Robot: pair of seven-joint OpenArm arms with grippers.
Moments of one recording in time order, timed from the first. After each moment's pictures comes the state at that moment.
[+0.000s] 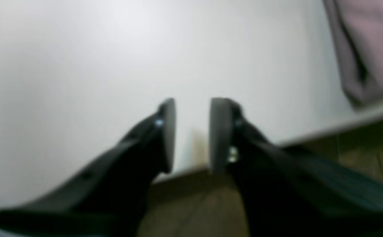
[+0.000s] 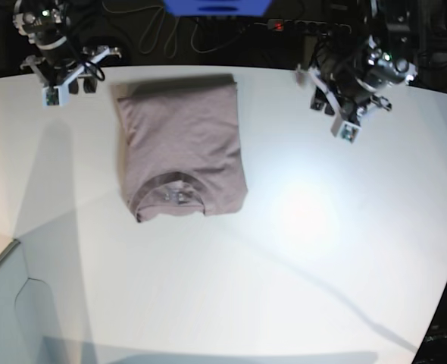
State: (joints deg) left arm 24.7 -5.4 -11.4 103.8 -7.9 -28.0 47.8; right arm -33.2 -9.4 31.9 107.4 -1.5 33.1 -31.9
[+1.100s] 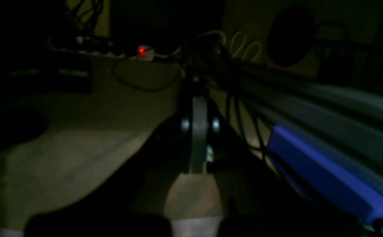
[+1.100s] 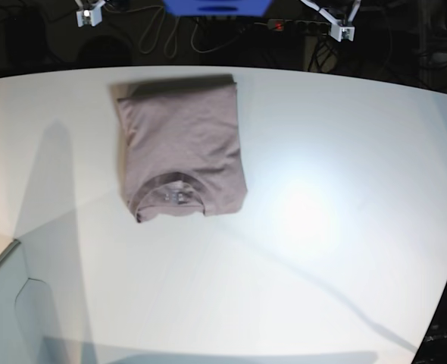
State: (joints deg) left arm 30.3 -0.6 -21.2 60.3 -7.6 -27.6 18.1; right arm -40.0 -4.9 28.2 75.1 -1.5 33.1 -17.0
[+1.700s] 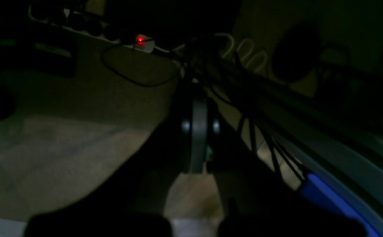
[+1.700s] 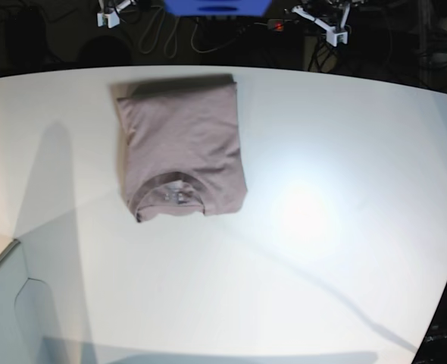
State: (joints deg) left arm 6.8 -7.5 -12.7 9.6 -7.4 -26.2 -5.5; right arm -20.0 3.0 23.1 24.3 -1.4 32.9 9.9
